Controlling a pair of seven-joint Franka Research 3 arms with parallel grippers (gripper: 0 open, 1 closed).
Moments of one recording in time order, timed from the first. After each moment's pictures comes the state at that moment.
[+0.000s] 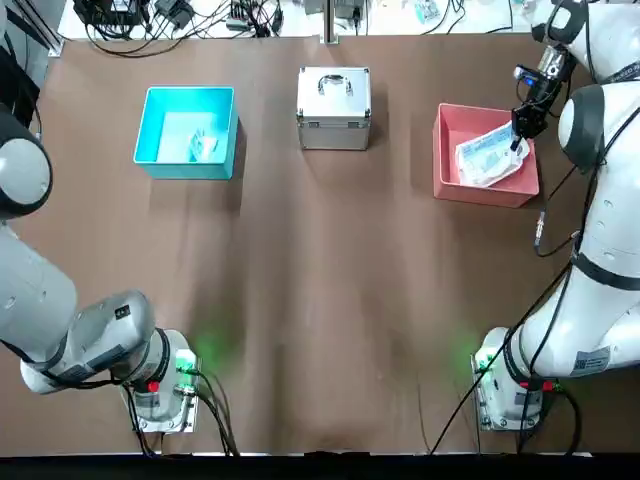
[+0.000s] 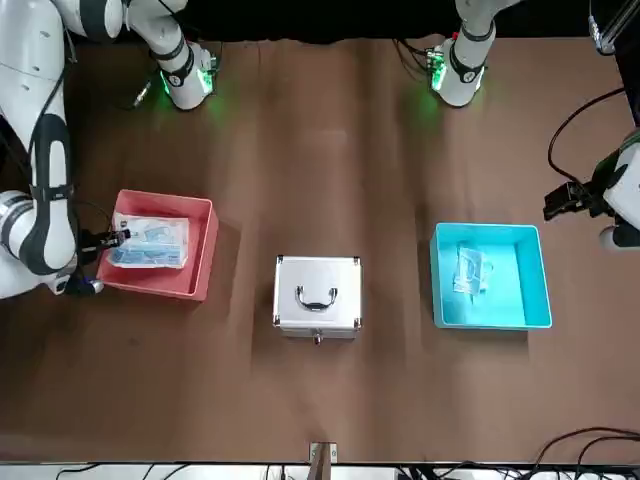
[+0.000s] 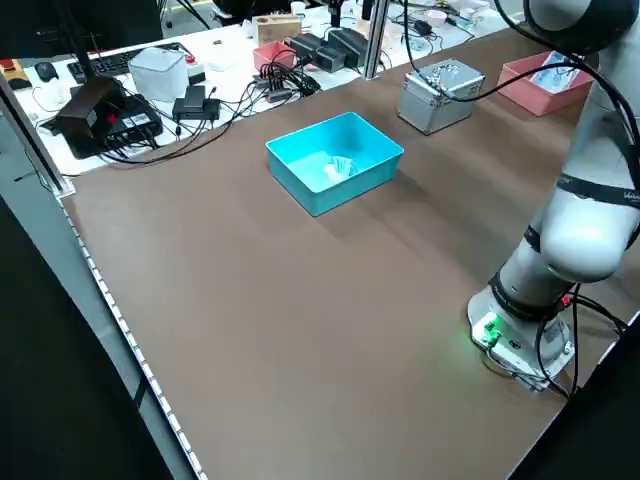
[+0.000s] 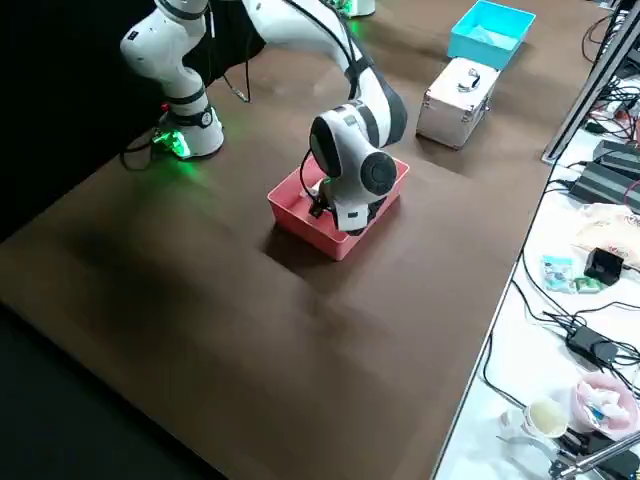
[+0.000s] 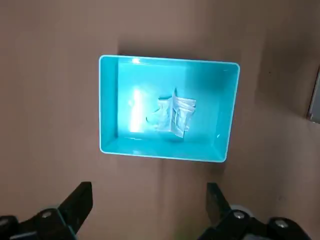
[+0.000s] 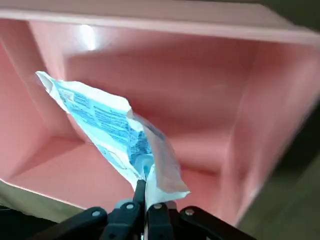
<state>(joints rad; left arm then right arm) 0.37 0.20 -0.48 -1.40 0.12 1.51 -0.12 0.13 0.64 -0.47 -1.62 0.38 1.53 -0.45</state>
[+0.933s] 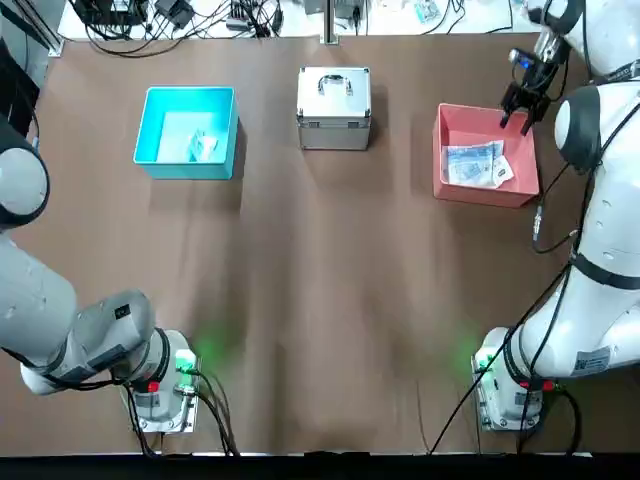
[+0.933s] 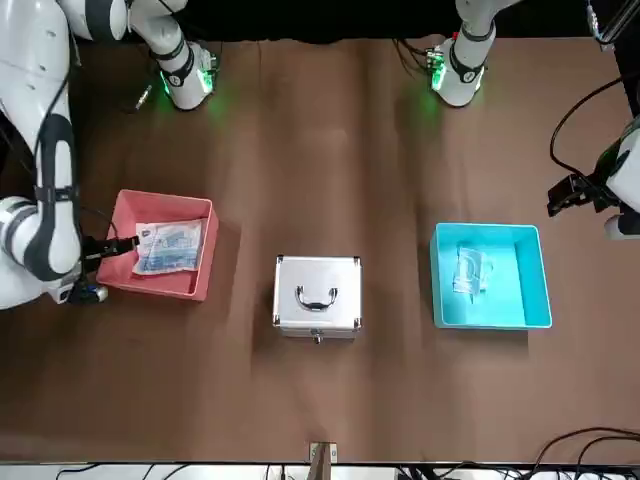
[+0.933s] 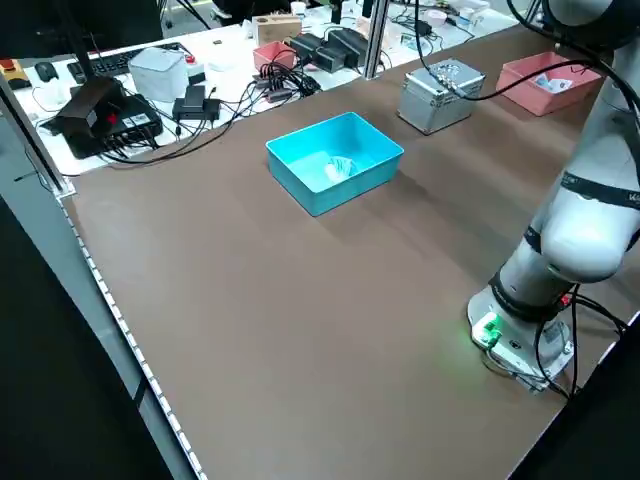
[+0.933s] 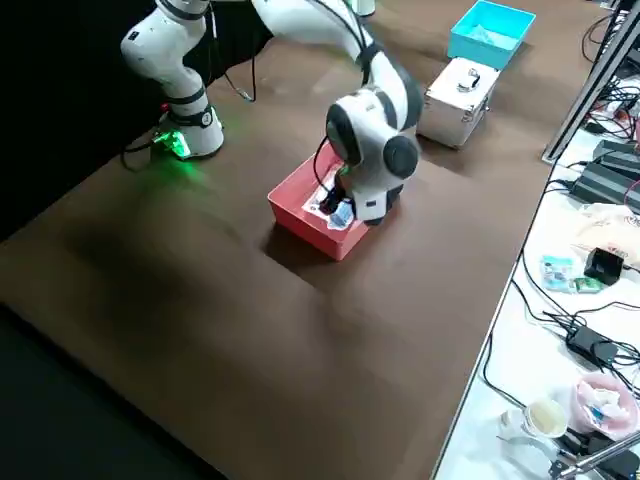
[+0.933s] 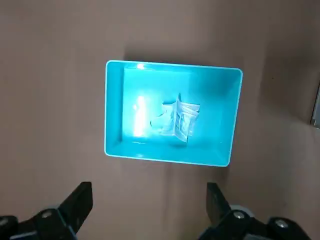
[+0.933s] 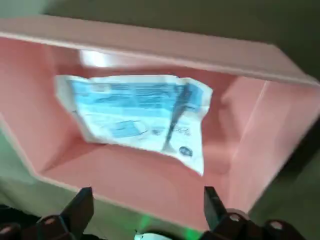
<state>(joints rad) 0.36 0.14 -0.45 -1.45 0.12 1.56 -0.12 0.14 0.64 -0.46 -1.46 0.38 1.42 -0.43</state>
